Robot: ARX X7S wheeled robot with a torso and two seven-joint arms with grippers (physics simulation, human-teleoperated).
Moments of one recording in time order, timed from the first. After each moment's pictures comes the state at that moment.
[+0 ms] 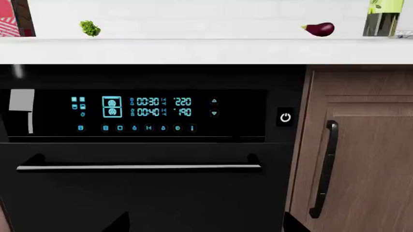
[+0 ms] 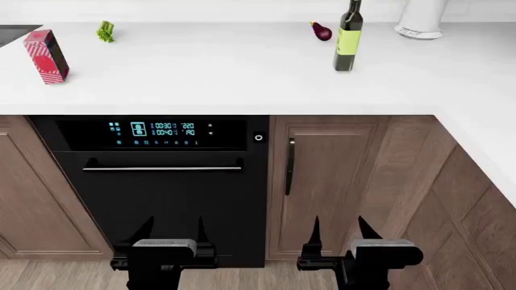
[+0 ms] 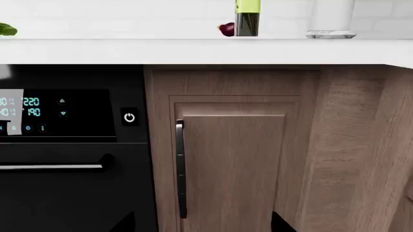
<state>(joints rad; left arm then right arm) 0.00 0.00 0.00 0.00 0.00 0.00 0.00 0.00 0.00 0.00 0.00 0.00 0.00 0.00</state>
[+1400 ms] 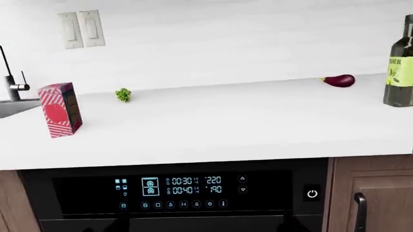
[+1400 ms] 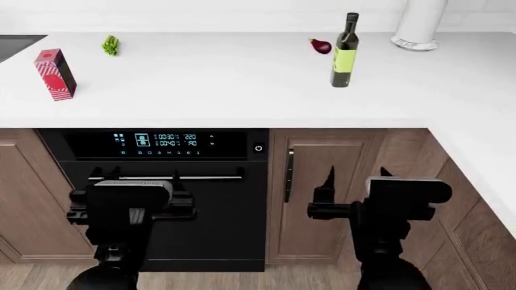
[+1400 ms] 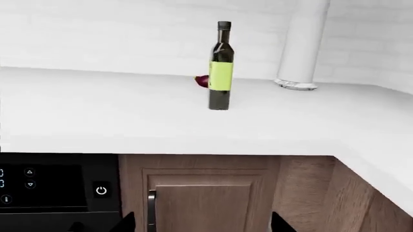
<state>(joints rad) -0.18 -0.18 0.05 0.55 -0.13 -0.68 -0.17 0.22 0.11 -0.10 -0.48 0.08 0.68 0.22</state>
